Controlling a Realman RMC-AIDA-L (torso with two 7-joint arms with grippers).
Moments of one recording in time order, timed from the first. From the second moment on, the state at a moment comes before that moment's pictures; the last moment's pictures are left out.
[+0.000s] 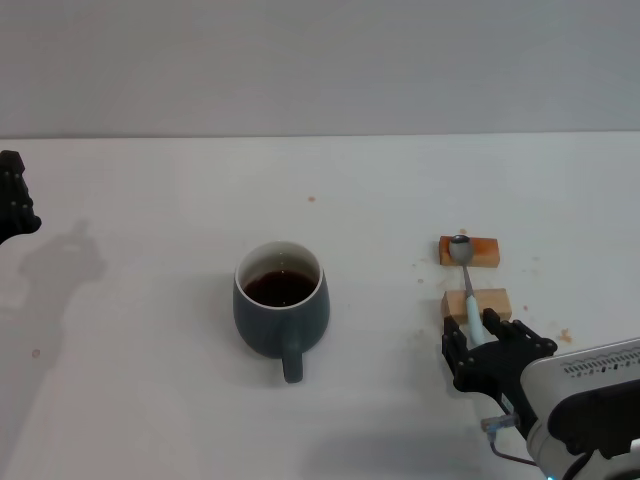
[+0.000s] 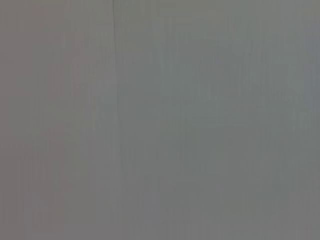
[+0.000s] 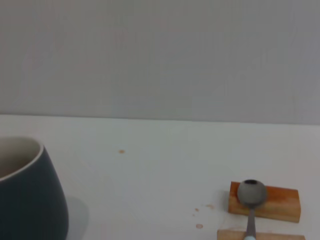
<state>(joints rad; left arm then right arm) 0.02 -1.97 -1.30 -0.96 2.89 0.64 -0.11 -0.04 2.04 0.66 1.22 -1.64 -0.49 -1.01</state>
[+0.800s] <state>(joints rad) 0.02 -1.97 -1.30 -0.97 2.89 0.64 -0.11 -0.03 2.05 0.66 1.21 -1.63 -0.49 -1.01</state>
